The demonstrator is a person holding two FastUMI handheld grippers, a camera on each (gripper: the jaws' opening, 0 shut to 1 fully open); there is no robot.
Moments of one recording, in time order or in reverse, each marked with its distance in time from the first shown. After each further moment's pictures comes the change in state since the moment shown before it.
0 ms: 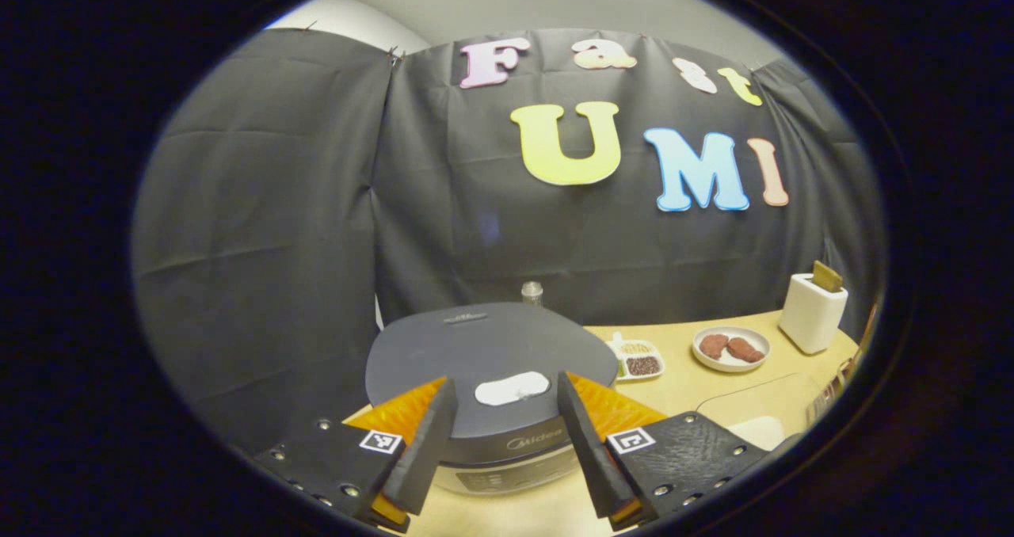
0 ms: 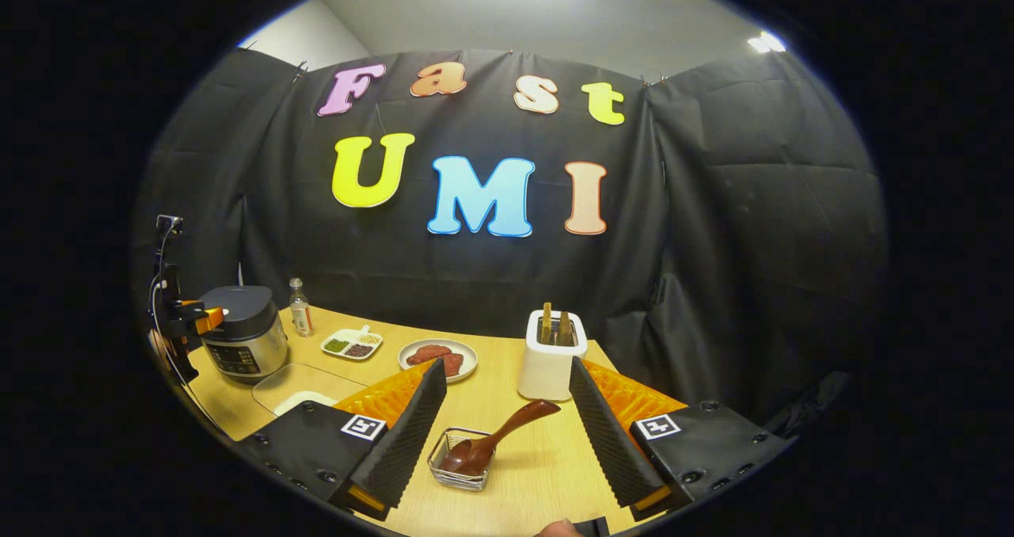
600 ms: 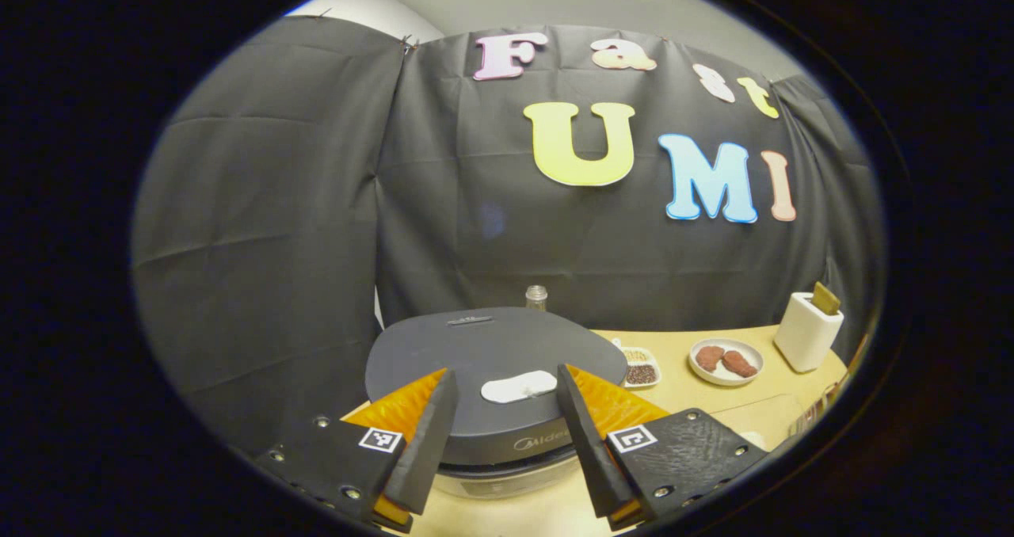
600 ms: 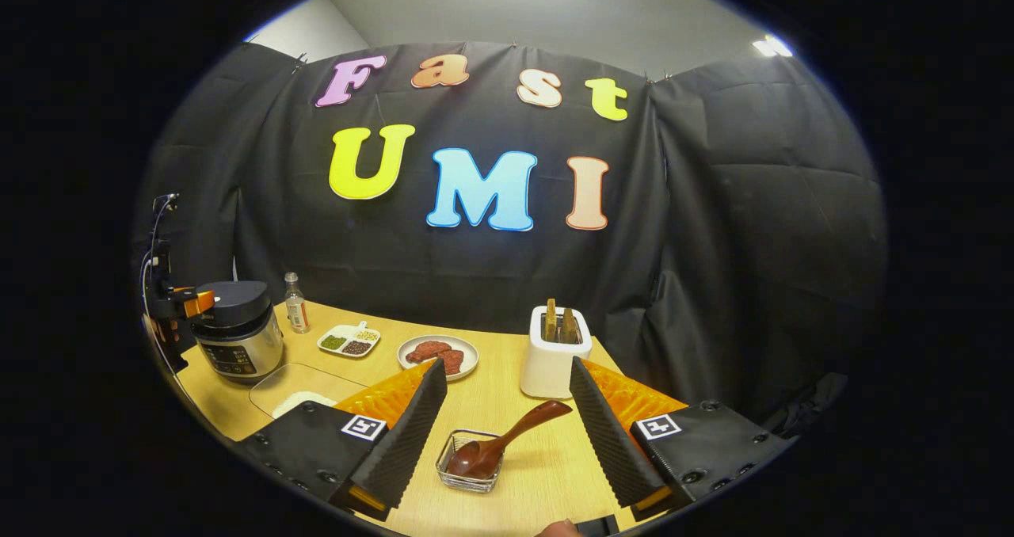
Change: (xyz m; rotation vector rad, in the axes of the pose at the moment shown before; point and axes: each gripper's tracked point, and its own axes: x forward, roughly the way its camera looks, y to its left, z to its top) left arm 0.021 0.022 -0.014 -0.057 0.063 0.014; right arm 0.011 0.007 -0.007 -0.034 0.047 -0.050
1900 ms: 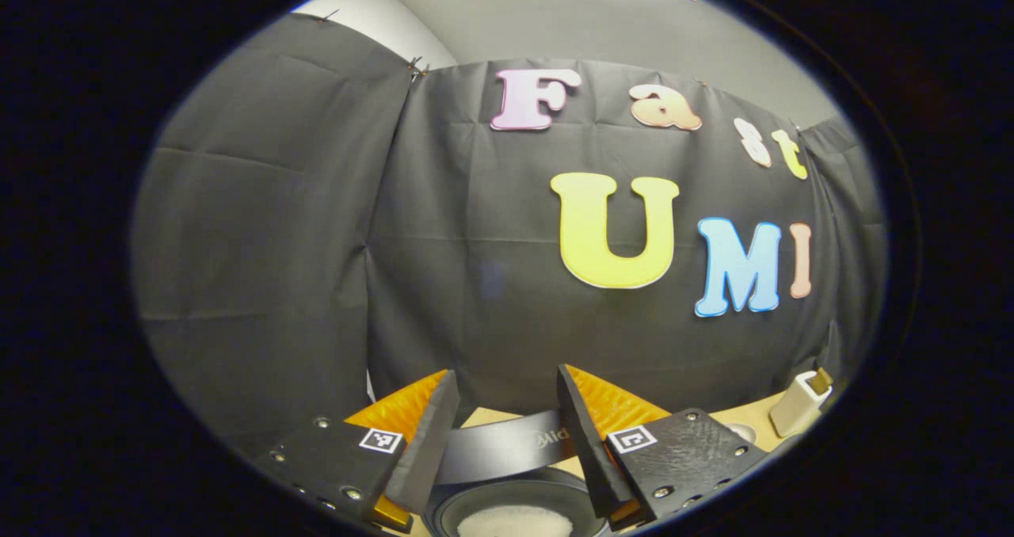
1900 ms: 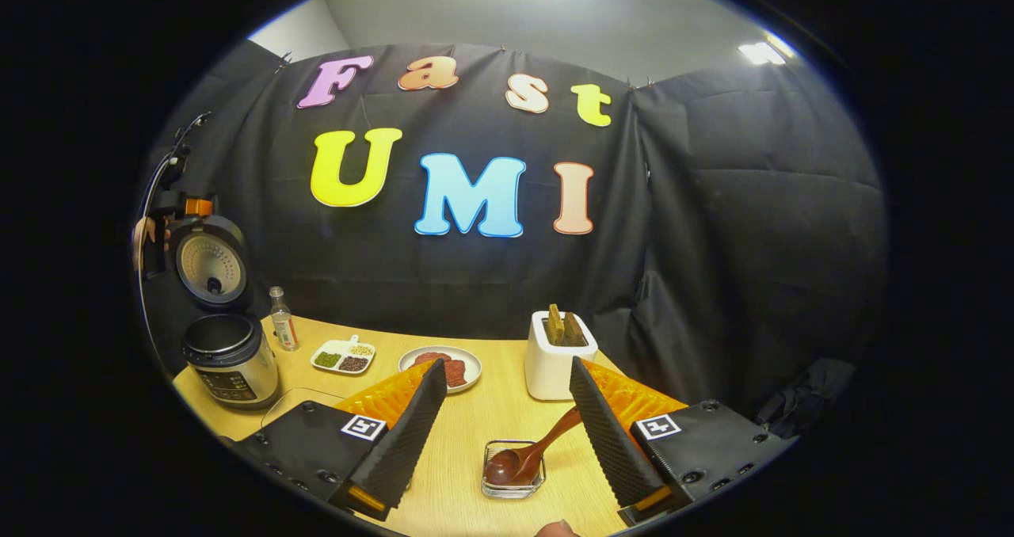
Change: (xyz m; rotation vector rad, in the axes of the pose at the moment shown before) left arm 0.110 0.058 0.217 -0.066 -0.137 -0.041; right arm 0.006 0.059 0.012 0.046 -0.015 -0.099
